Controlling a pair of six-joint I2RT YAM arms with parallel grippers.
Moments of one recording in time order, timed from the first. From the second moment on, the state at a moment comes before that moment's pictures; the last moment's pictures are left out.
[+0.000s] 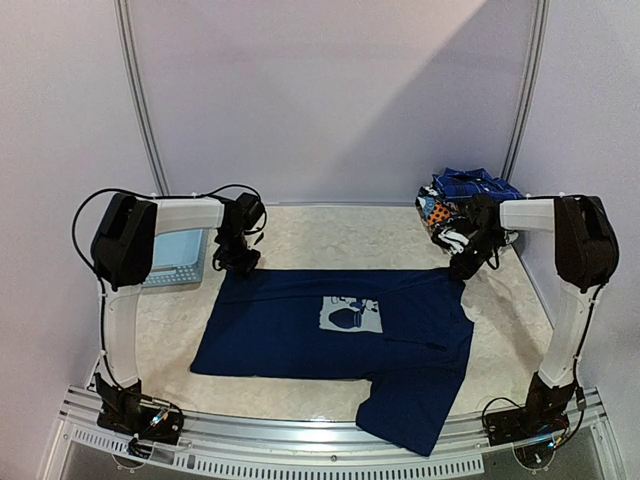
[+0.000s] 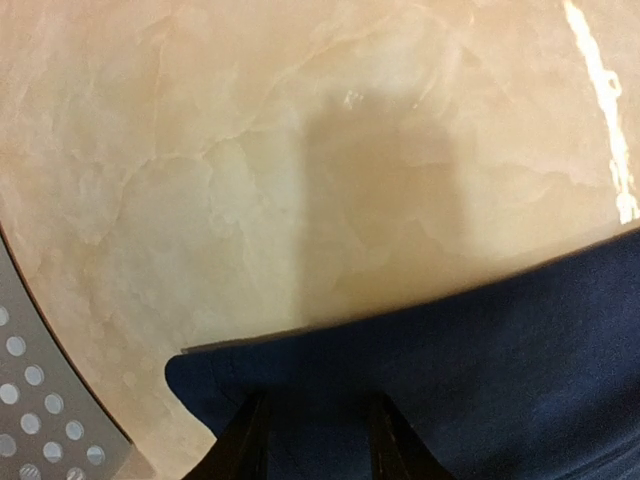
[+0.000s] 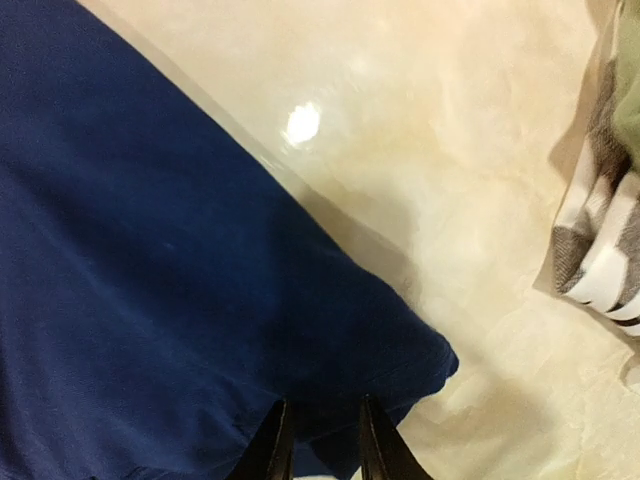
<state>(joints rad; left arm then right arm) -0.43 2.18 1.62 -0.82 -0.21 -0.05 0.14 1.98 1.37 -0.71 -0.18 -0.59</state>
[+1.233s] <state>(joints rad) -0.42 1.85 1.71 -0.80 -0.38 -0.02 0.14 1.66 1.48 -0.86 -0.32 -0.59</state>
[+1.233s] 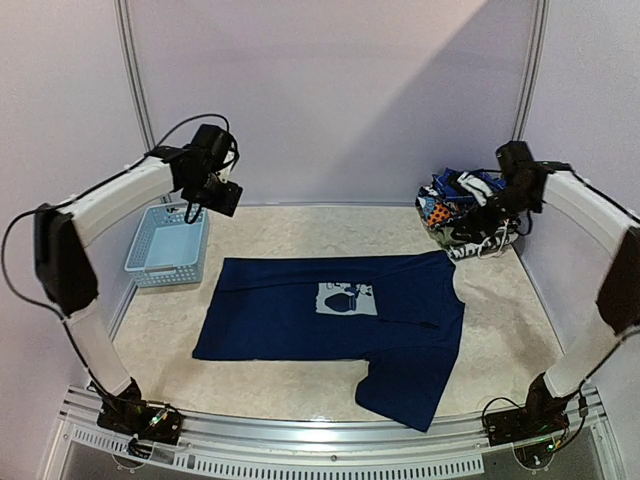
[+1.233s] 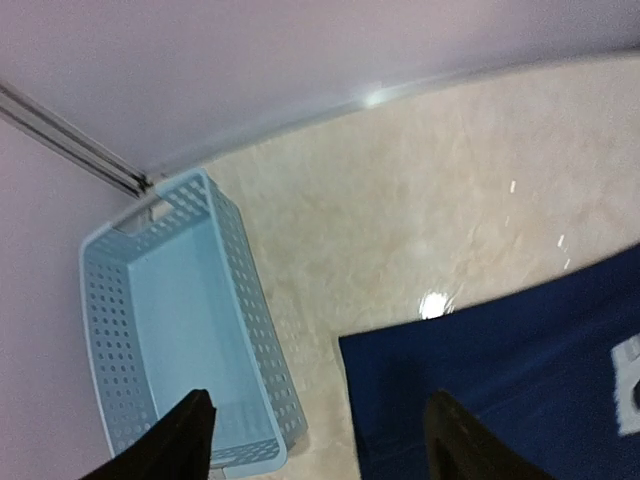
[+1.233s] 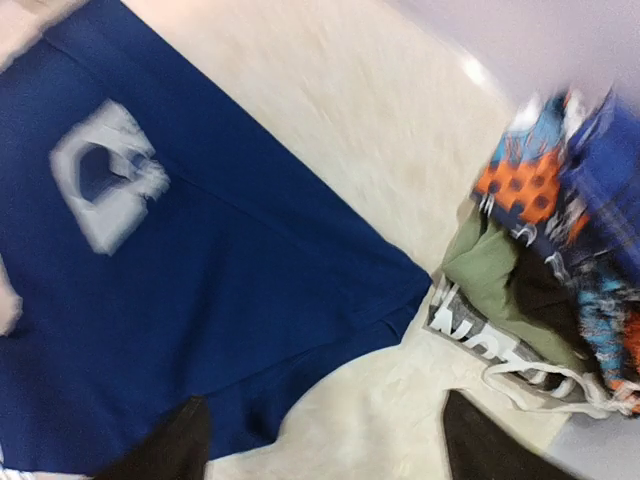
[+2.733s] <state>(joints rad) -0.47 1.50 1.21 -0.87 -0.36 -0.04 1.38 1.28 0.66 -0.73 -0.10 -0.92</state>
